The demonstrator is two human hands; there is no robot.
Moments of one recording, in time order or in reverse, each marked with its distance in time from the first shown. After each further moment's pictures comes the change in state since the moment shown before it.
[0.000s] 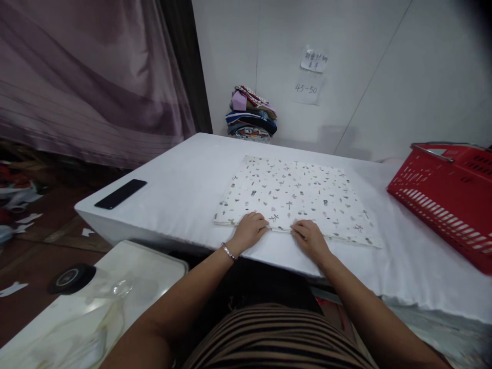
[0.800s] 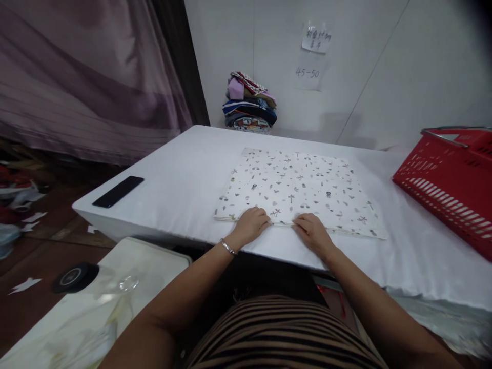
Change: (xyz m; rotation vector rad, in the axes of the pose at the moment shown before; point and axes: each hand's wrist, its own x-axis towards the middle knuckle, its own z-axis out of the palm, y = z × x) left_hand 0.003 -0.002 -0.008 0.030 -0.105 0.078; right_hand -0.002 0.004 0.004 -0.029 -0.035 -0.012
